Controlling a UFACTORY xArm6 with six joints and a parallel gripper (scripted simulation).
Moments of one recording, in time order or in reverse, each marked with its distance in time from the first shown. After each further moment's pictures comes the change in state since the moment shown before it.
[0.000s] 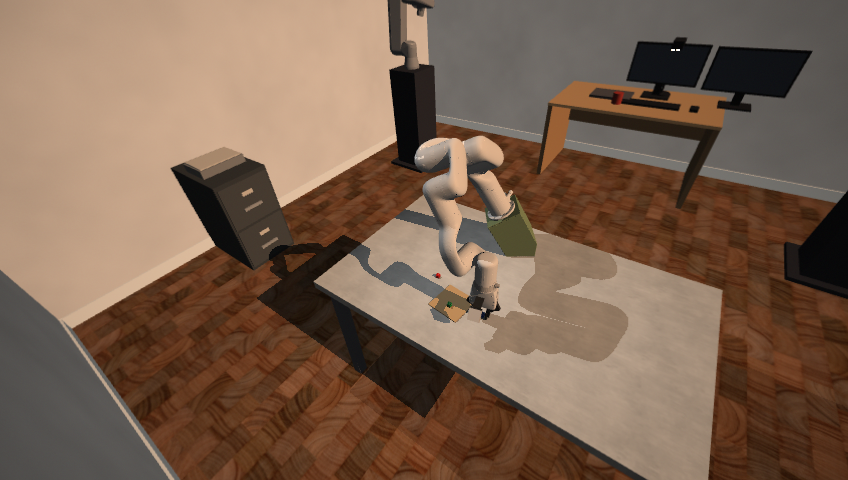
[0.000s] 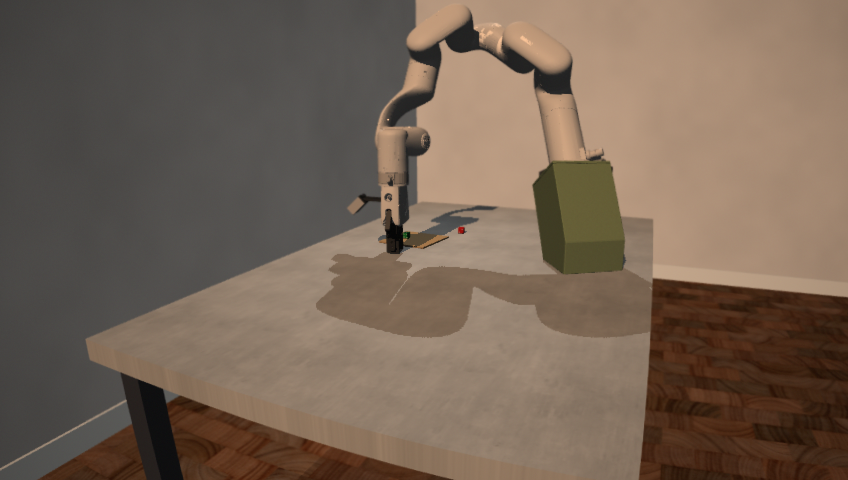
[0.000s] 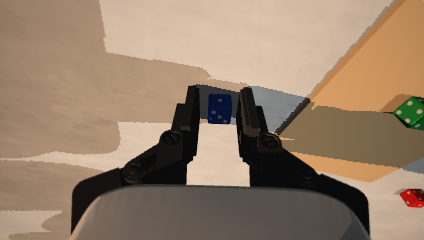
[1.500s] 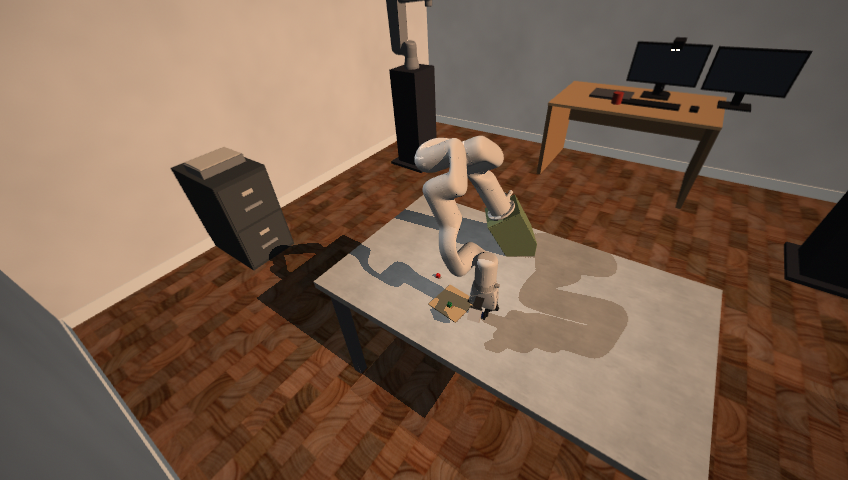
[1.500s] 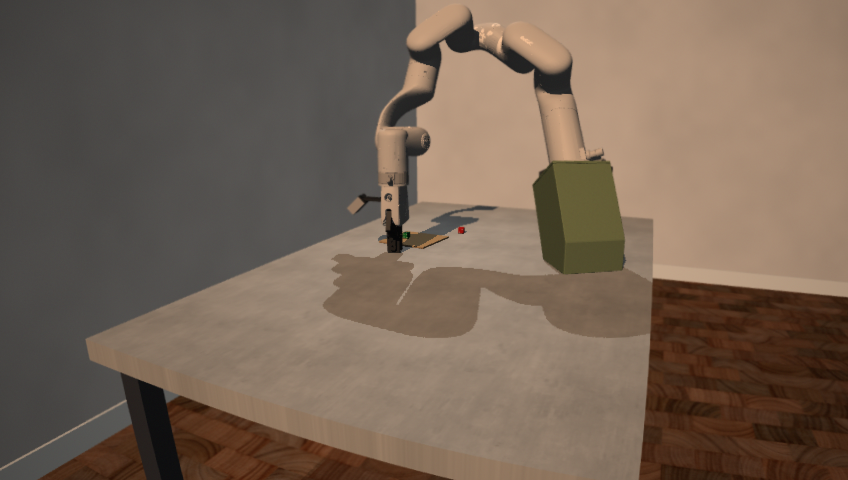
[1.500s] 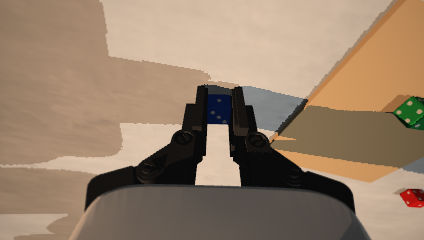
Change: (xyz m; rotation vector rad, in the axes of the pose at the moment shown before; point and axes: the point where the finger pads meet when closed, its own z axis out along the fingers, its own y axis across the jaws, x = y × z) arm 0.000 0.000 0.000 0.000 0.000 0.000
